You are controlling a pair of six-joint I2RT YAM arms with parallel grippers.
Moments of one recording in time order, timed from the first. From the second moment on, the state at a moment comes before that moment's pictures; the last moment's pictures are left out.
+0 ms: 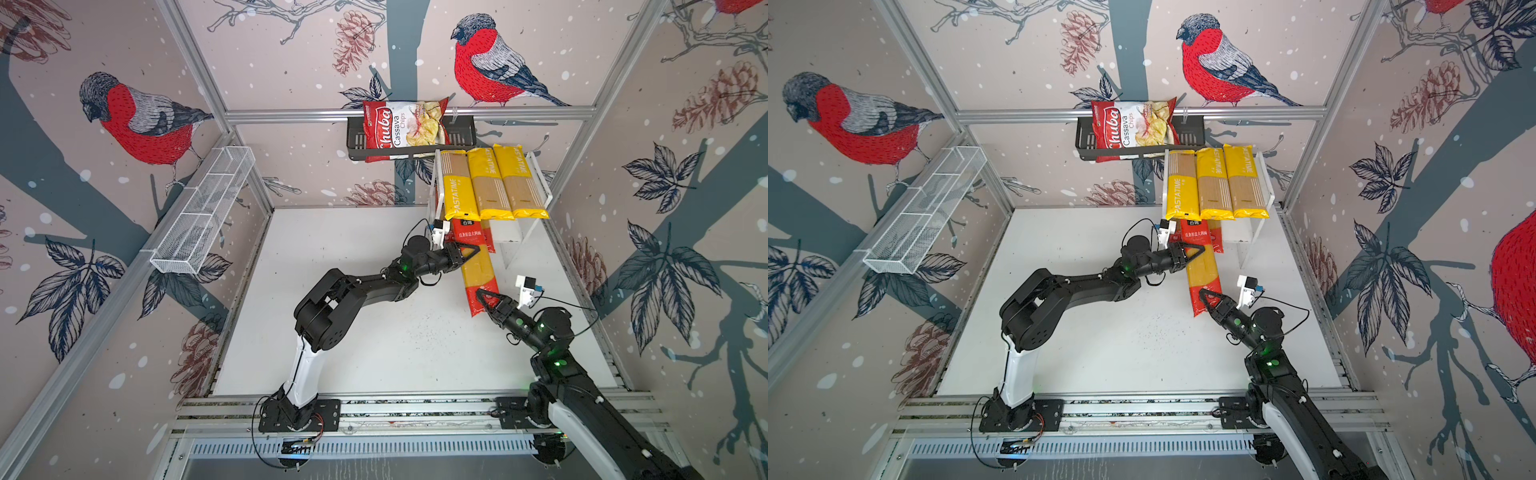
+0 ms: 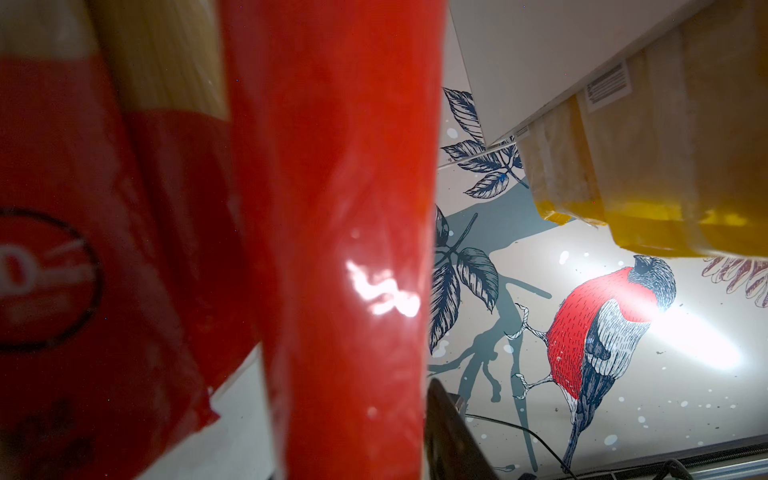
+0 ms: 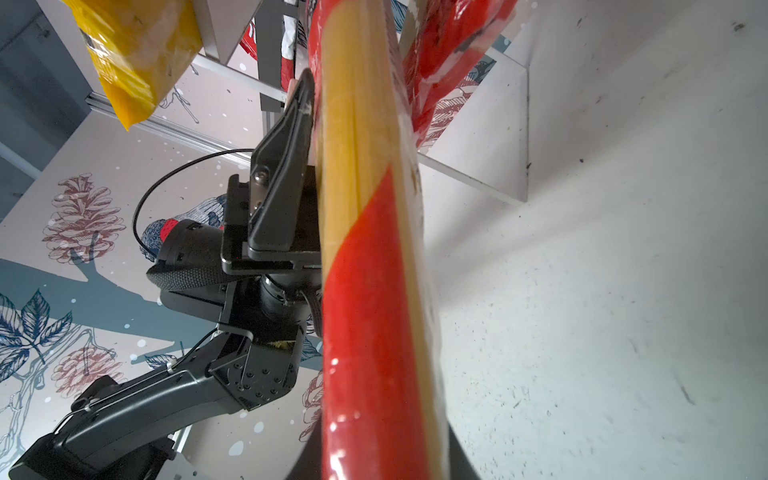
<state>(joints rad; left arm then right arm) -0.78 2.06 1.31 0.80 0.52 -1.24 0.25 0.60 0.10 0.44 -0.52 1.10</state>
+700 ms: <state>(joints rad) -0.76 1.97 1.24 0.89 0.49 -1.26 0.14 0.71 0.28 0.36 -0.44 1.11</state>
